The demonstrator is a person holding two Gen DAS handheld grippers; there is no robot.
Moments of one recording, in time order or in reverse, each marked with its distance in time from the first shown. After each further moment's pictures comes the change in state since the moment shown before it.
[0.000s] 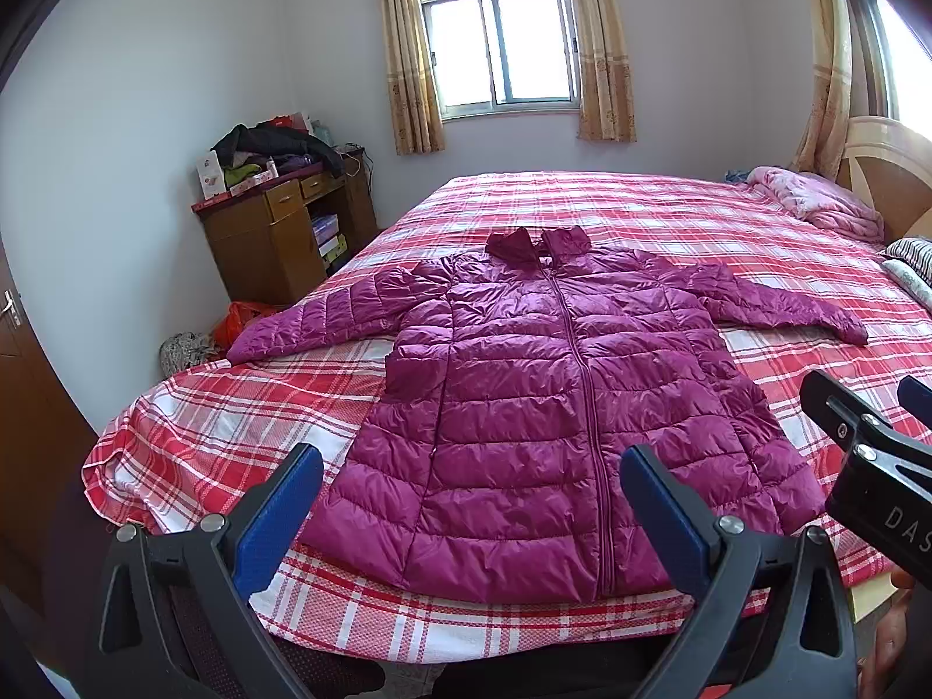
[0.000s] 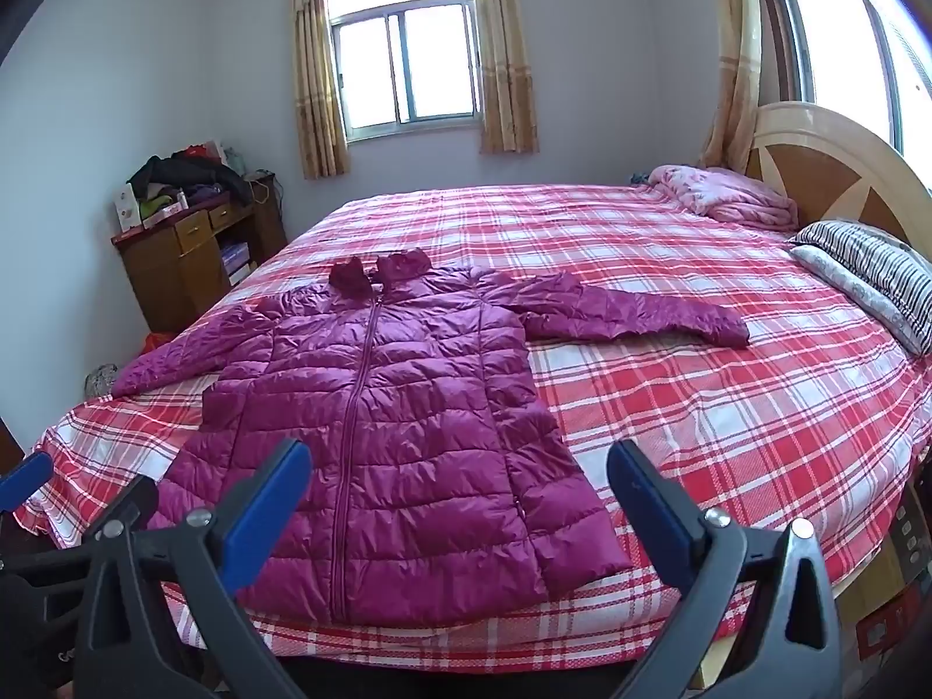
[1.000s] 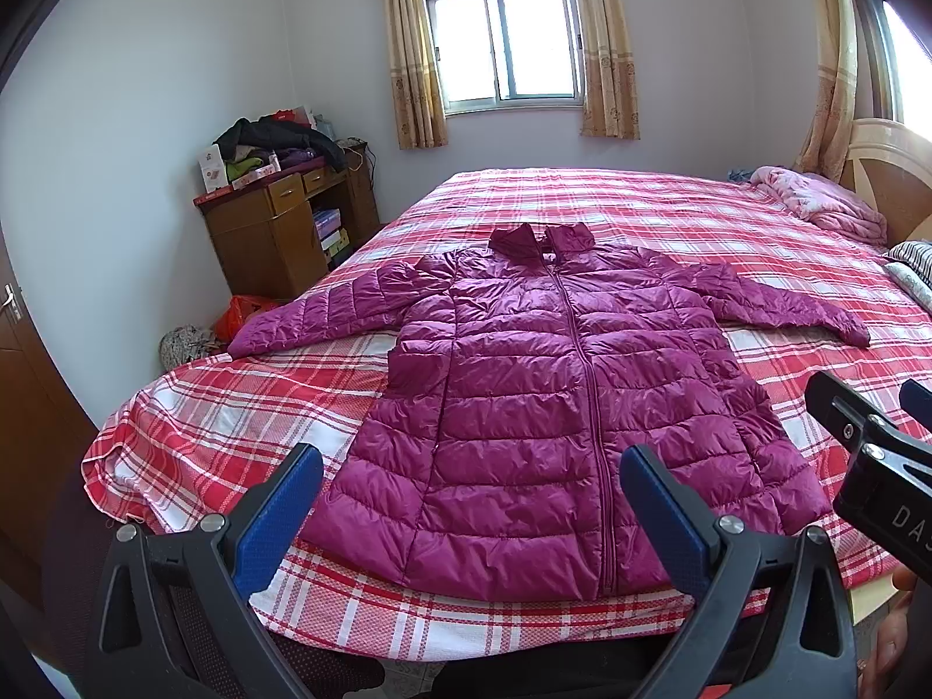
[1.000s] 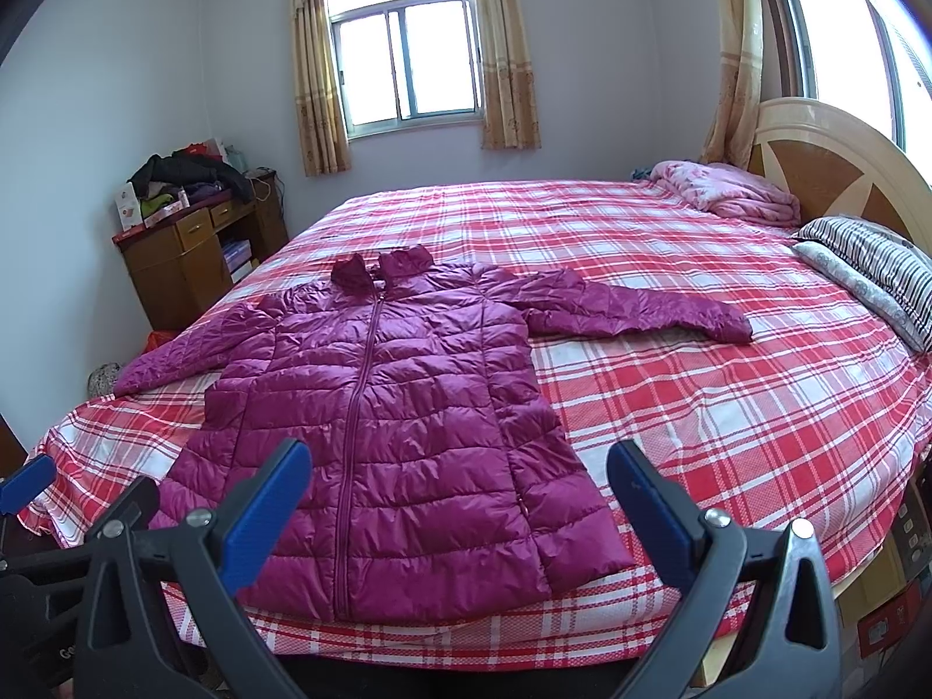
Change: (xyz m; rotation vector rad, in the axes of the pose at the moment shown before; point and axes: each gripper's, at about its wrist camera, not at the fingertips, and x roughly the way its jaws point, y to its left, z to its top) left arm 0.003 0.001 -0.001 -0.004 0.009 0.003; right arm 0.002 -0.001 0.002 0.008 0.014 0.004
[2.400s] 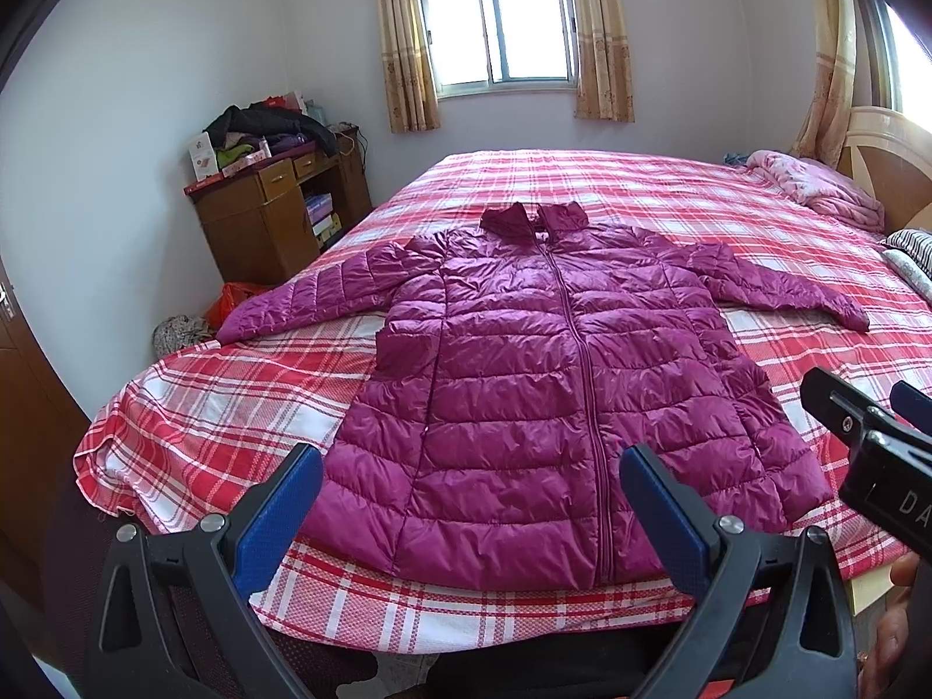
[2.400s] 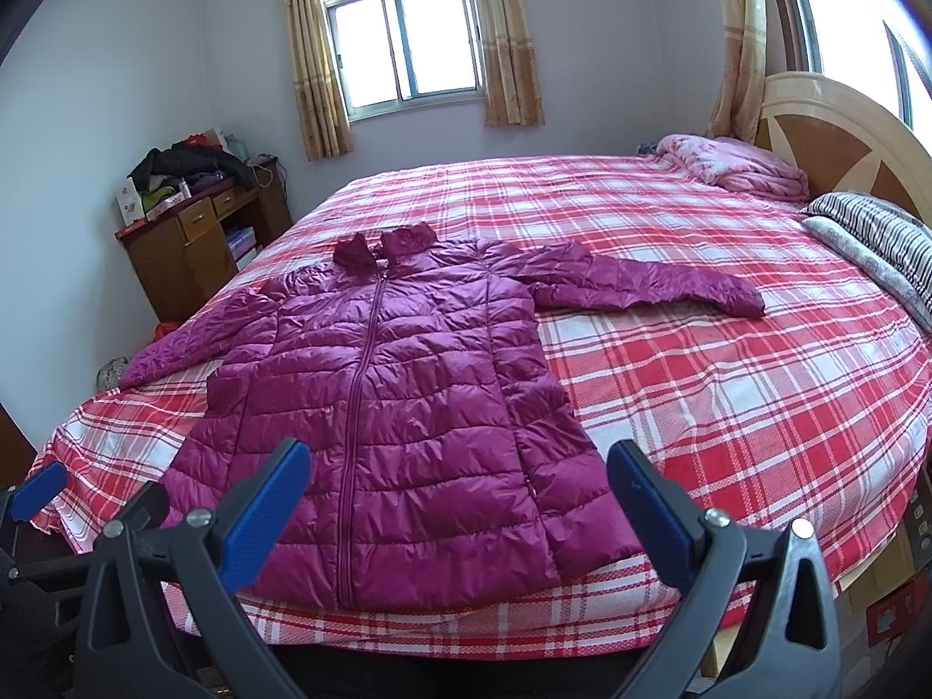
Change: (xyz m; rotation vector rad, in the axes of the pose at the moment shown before) left arm 0.015 -0.004 -0.004 0.008 0.055 -0.017; right arm 0.011 -0.002 -0.009 0.034 0.061 0.028
